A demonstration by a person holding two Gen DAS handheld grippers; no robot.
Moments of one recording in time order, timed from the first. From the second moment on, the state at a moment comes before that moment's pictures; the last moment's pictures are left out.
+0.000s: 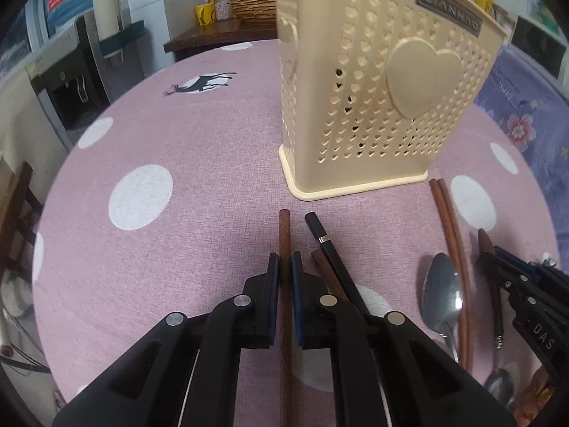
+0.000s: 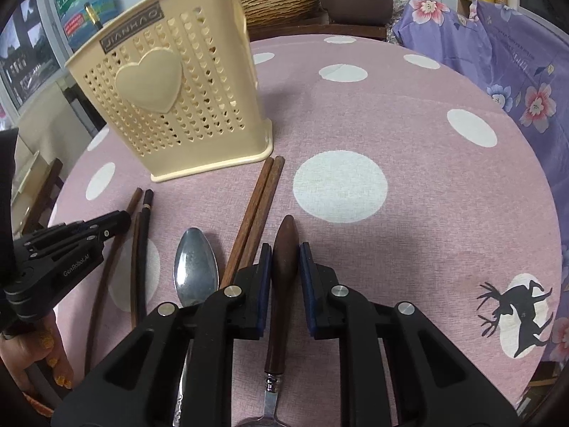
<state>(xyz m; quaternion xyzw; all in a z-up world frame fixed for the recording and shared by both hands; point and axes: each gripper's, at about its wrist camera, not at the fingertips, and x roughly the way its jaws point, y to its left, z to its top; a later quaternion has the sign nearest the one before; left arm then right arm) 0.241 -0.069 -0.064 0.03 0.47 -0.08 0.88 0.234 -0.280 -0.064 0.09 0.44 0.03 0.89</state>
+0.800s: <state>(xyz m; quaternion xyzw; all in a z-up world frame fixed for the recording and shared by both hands) 0.181 -0.007 0.073 -0.07 0.30 -0.11 0.94 0.176 -0.322 0.046 0.12 0.31 0.08 0.94</state>
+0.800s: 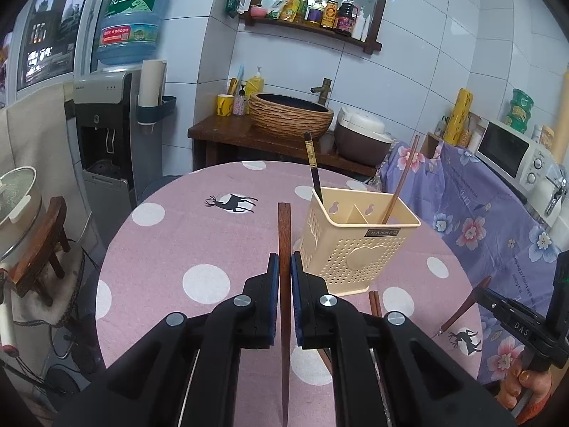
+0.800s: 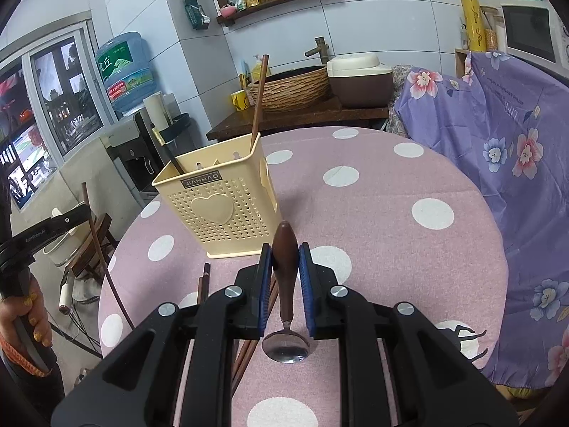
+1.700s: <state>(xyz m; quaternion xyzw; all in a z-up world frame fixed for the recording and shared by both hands) 0.183 0.002 0.118 -0.07 0.26 -0.12 0.96 0.187 -0.307 0.094 0.07 0.29 0.10 0.95</state>
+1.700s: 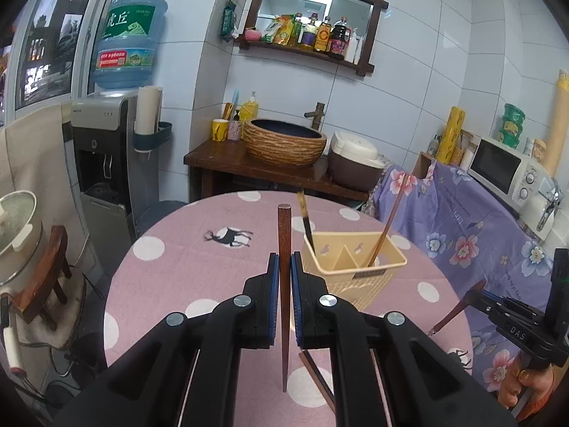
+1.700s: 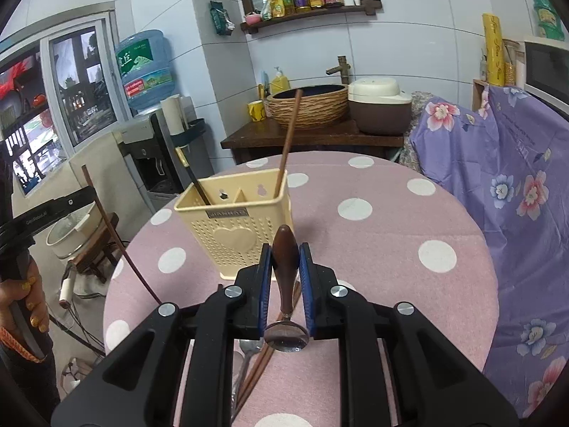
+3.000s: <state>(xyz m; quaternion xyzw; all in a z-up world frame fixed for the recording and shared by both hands) 0.282 -0.058 0.085 -0.09 0.30 -0.11 0.94 0.302 -0.242 0.102 0.04 0.27 0.09 0.96</state>
